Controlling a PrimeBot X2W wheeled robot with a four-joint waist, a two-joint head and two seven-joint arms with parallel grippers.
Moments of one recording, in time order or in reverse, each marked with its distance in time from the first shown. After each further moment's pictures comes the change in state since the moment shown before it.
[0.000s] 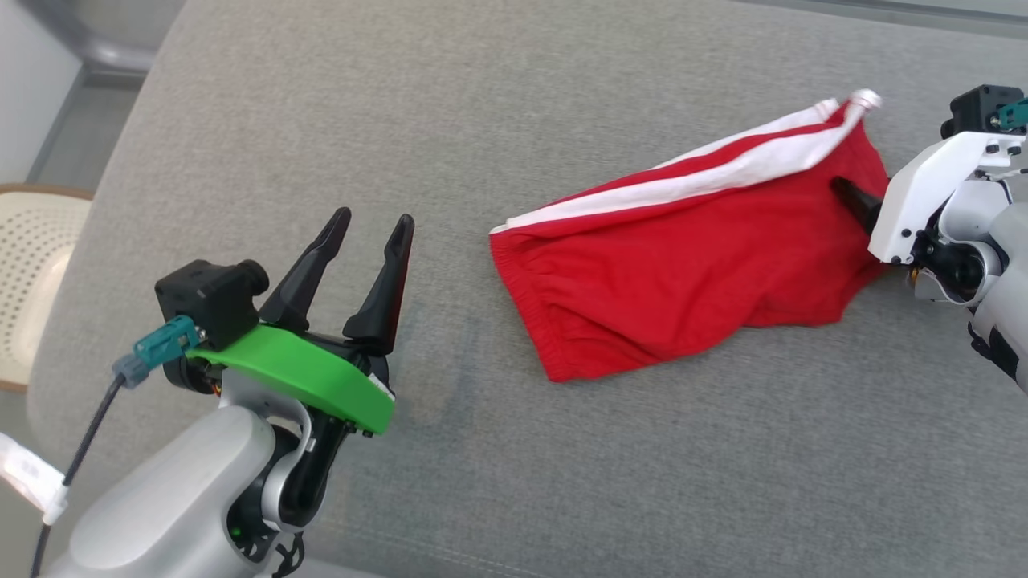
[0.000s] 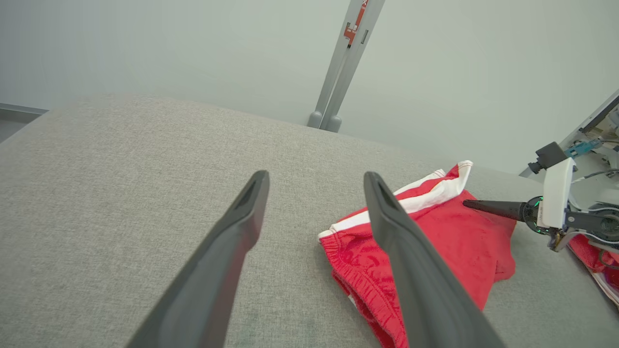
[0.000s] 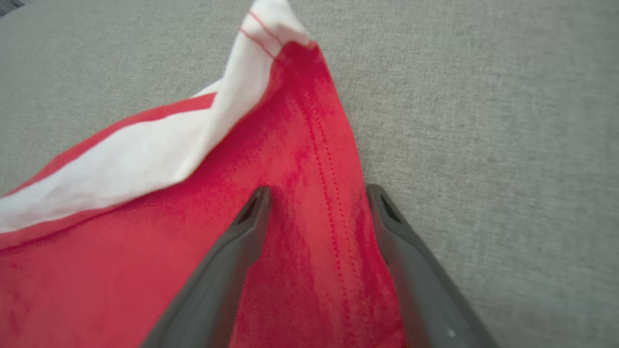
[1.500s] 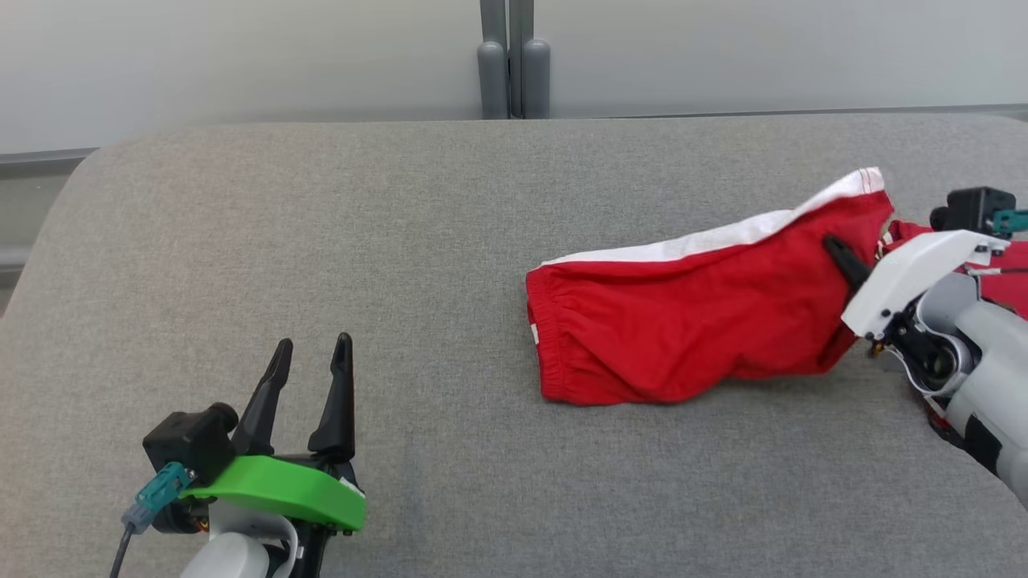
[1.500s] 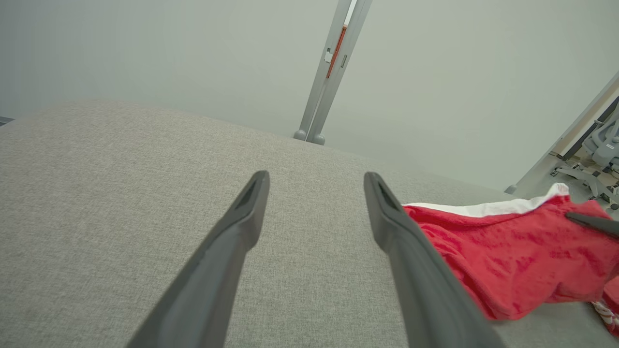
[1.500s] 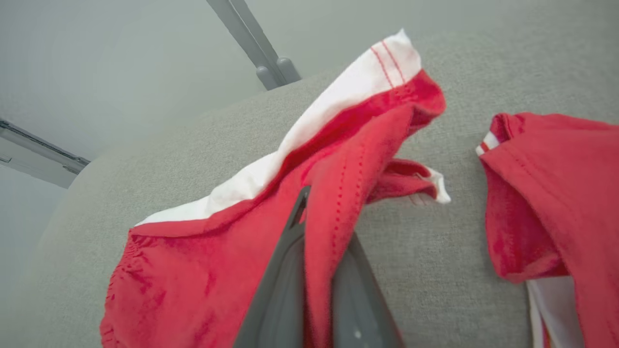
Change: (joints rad) left arm 0.439 -0.235 0.418 0.149 0.349 -0.126 -0.004; right arm 0.240 -0.041 -0.072 -0.207 0.142 0.000 -0.230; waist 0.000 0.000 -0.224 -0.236
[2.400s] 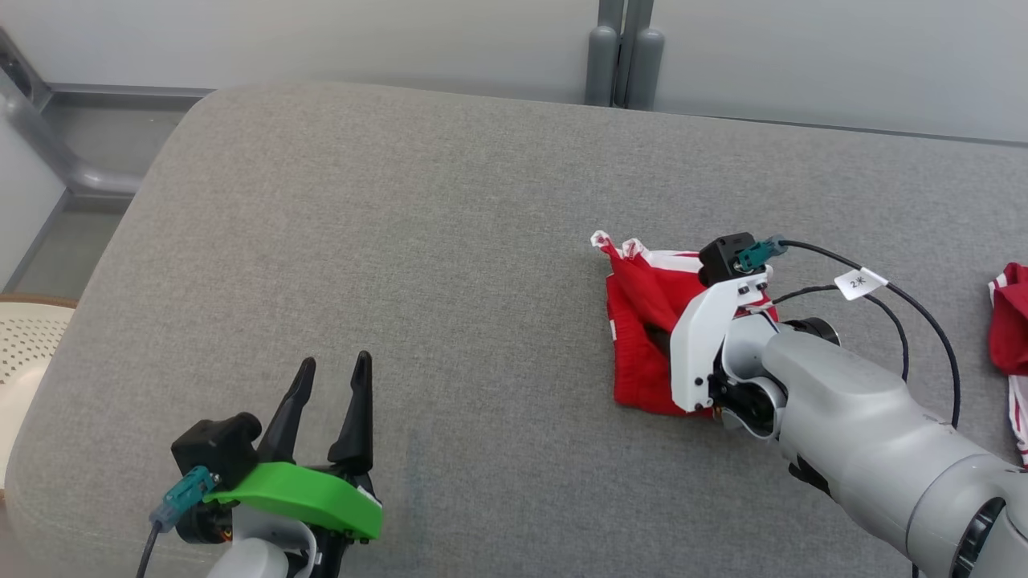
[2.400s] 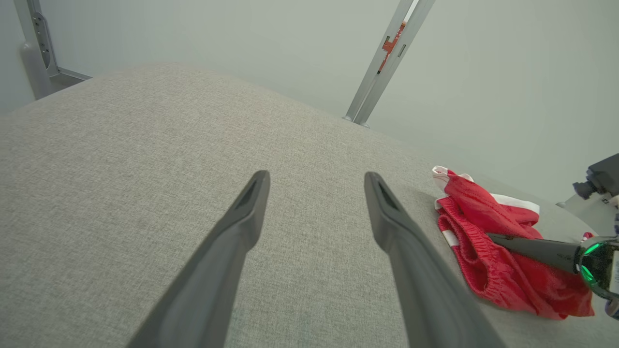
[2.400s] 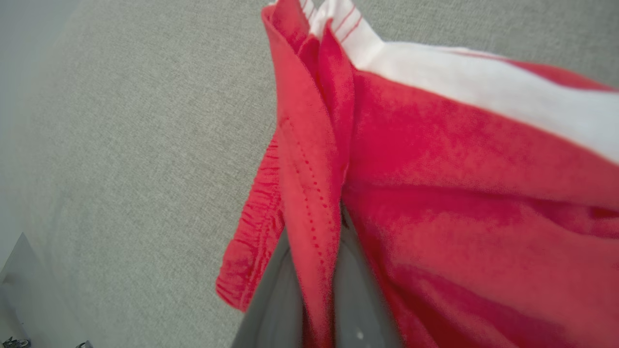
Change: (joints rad) left arm -0.003 -0.060 0.004 0.106 0.002 -0.057 0.000; right arm -0.079 0.329 0.227 0.169 -0.185 0.000 0.177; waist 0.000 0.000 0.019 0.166
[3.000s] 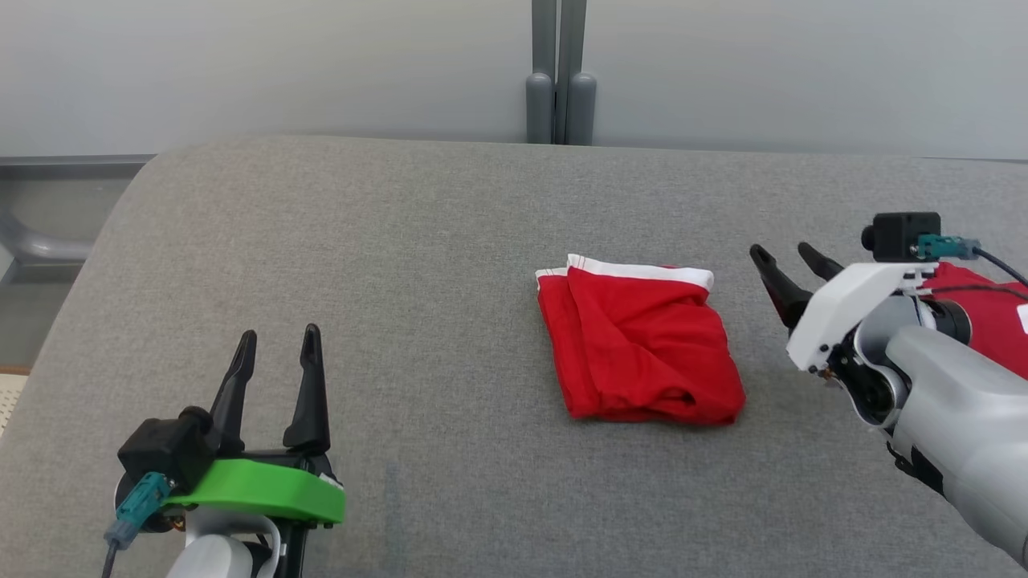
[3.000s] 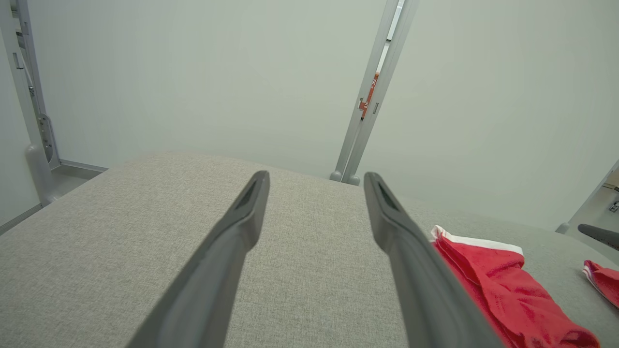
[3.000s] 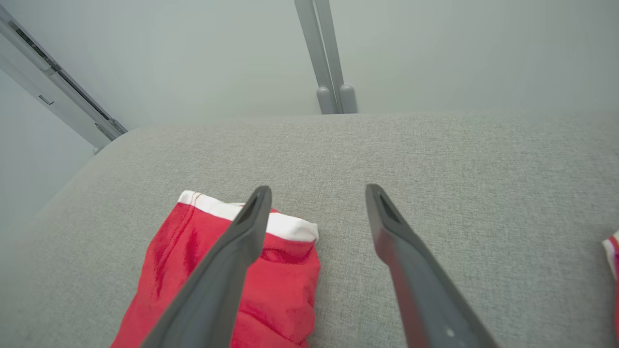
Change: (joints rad) left arm 0.044 -0.022 0.159 -0.089 0.177 -0.008 0.000; right arm 0.063 -0.218 -0.136 -0.115 0.022 0.000 -0.345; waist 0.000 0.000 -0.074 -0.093
